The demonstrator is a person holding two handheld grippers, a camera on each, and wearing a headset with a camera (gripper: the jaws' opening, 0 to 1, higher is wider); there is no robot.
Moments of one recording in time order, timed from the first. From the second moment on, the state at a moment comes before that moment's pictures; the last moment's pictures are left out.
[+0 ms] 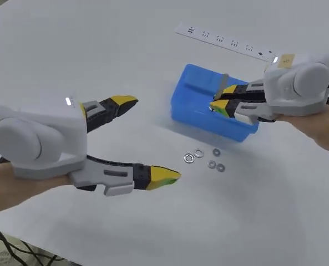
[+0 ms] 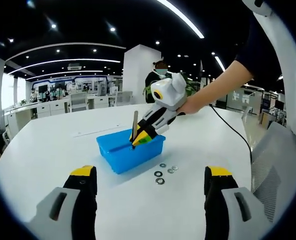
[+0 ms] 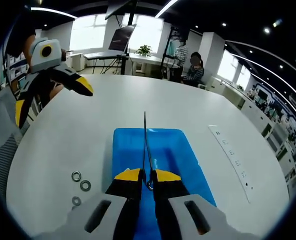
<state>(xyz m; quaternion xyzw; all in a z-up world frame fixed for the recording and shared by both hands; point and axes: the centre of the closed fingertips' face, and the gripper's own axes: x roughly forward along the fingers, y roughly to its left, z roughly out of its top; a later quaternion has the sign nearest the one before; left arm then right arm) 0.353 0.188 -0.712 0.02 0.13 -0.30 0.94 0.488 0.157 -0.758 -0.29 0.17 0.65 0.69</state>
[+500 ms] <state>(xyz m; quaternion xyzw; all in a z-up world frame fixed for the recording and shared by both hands) 0.355 0.192 -0.704 0.03 0.15 -0.31 0.94 0.488 0.156 -0.759 -0.27 0.17 0.65 0.69</state>
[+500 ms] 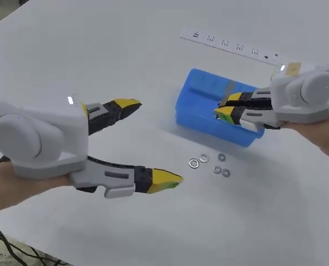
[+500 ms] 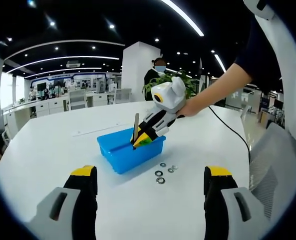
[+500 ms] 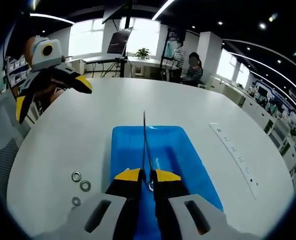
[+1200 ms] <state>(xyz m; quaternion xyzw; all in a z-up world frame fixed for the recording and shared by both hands) 0.420 0.144 -0.658 0.04 0.12 -0.44 0.89 0.480 0.154 -0.735 -0.27 0.15 0.66 0.69</state>
